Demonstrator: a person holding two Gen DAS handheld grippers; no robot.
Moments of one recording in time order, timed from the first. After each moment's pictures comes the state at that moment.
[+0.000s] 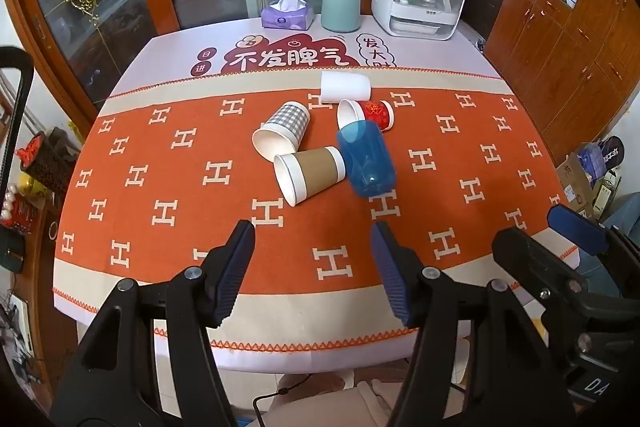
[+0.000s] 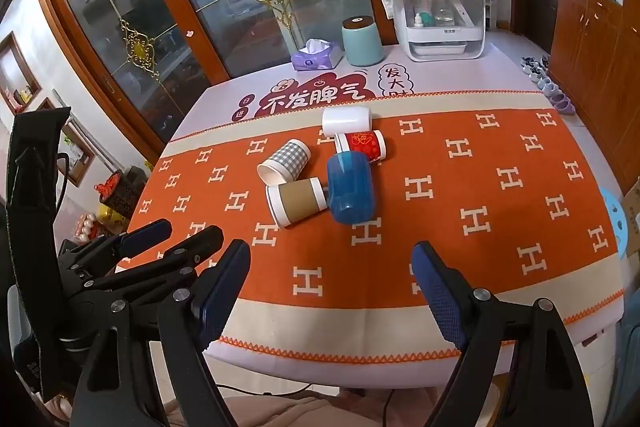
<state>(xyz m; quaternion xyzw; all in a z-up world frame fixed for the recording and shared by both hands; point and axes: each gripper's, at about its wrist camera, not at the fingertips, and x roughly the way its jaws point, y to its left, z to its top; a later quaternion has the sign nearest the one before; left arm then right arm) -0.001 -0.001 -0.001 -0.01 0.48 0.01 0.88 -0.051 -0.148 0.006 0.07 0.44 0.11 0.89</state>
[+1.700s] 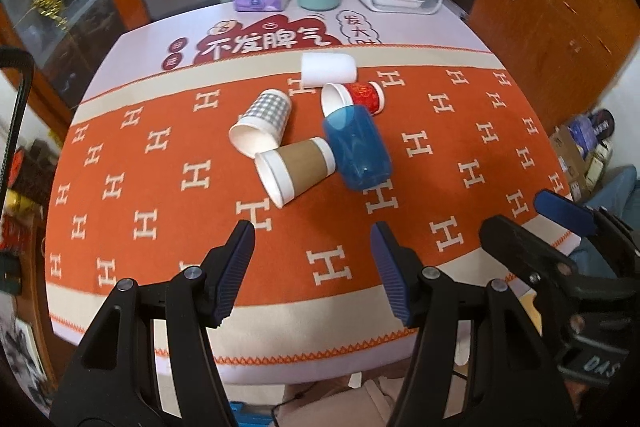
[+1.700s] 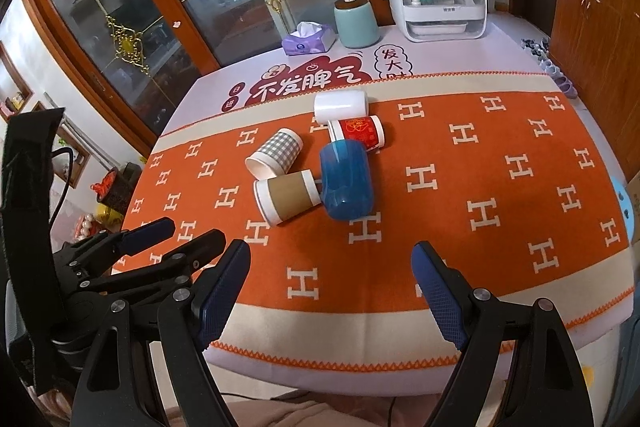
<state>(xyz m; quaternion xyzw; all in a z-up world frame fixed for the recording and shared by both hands) 0.041 0.001 -0.029 0.02 0.50 -0.04 0.86 -0.003 -0.147 -0.030 0.09 0.48 0.10 0.86</state>
